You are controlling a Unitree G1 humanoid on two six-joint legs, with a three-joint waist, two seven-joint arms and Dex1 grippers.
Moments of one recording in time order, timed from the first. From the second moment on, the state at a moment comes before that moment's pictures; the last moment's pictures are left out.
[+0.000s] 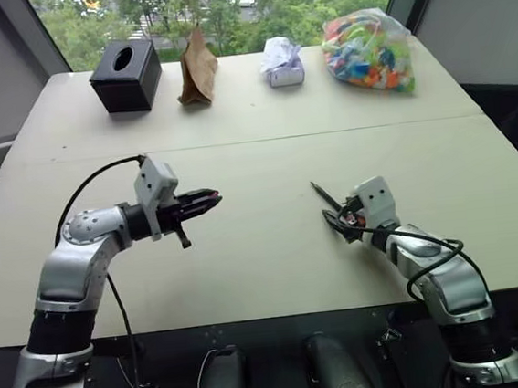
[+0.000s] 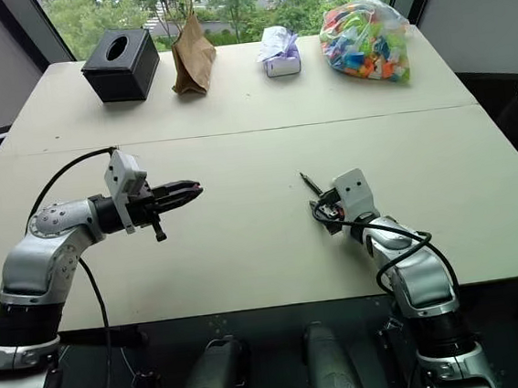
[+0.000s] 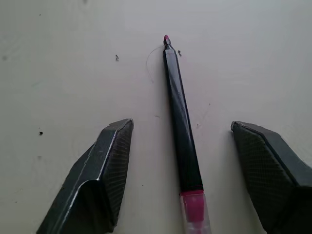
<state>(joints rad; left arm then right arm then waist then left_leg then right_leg) -0.41 0.63 0.02 -0.13 -0.42 0.47 -0.98 -0.17 -0.39 0.02 -0.27 0.19 0.69 0.31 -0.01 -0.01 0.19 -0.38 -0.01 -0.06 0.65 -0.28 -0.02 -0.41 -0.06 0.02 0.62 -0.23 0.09</state>
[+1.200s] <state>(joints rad) -0.50 0.61 -0.13 0.14 -0.27 -0.07 -1.28 -0.49 -0.81 0.21 -0.30 0.08 0.42 0.91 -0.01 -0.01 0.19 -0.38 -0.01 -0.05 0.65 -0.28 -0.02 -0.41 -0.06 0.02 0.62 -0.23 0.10</state>
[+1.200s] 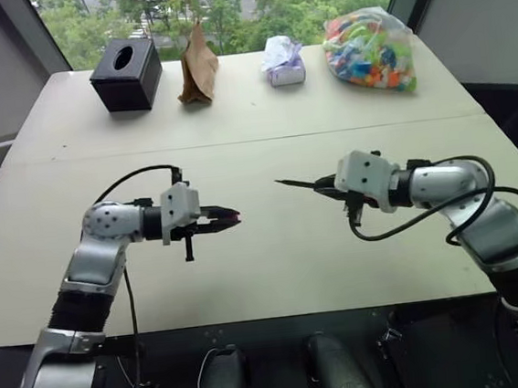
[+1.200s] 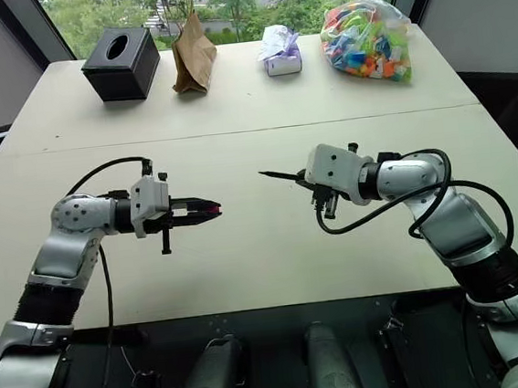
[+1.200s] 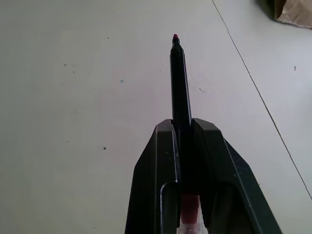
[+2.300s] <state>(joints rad) -0.55 0.58 -0.13 0.21 -0.23 -0.11 -1.27 -0.56 -0.79 0.24 -0.36 0.08 0.47 1.06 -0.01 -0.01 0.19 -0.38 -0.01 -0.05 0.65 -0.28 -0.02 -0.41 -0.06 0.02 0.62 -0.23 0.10</state>
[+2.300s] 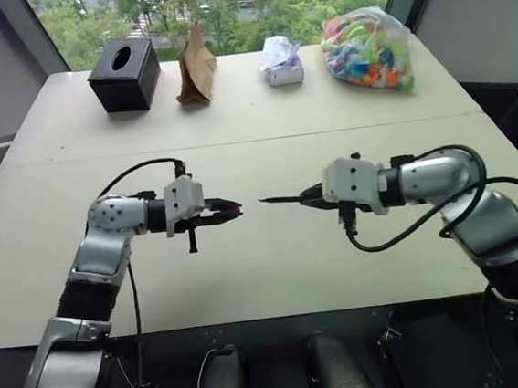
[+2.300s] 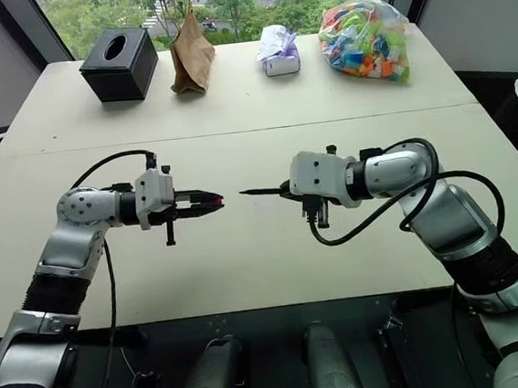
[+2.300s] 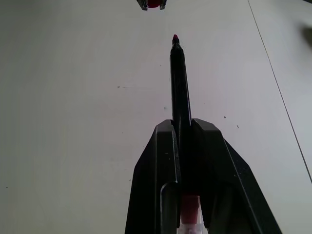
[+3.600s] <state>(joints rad) -0.56 0.54 -0.16 0.19 -0.23 -0.10 -1.26 -0.59 -0.76 0.28 -0.39 0.10 0.50 1.07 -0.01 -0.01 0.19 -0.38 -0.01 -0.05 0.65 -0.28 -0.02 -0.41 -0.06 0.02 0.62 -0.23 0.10</state>
